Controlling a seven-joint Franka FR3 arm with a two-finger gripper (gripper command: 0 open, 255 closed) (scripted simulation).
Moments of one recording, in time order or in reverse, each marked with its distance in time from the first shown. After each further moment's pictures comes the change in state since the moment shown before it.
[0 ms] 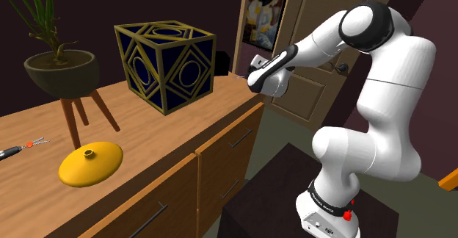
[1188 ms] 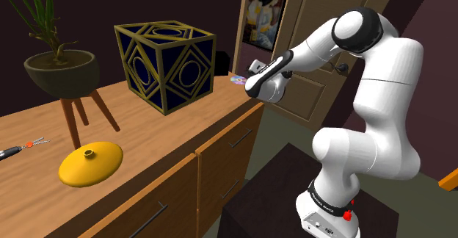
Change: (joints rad) arm 0.049 -0.094 -0.038 0.022 0.004 0.121 -0.044
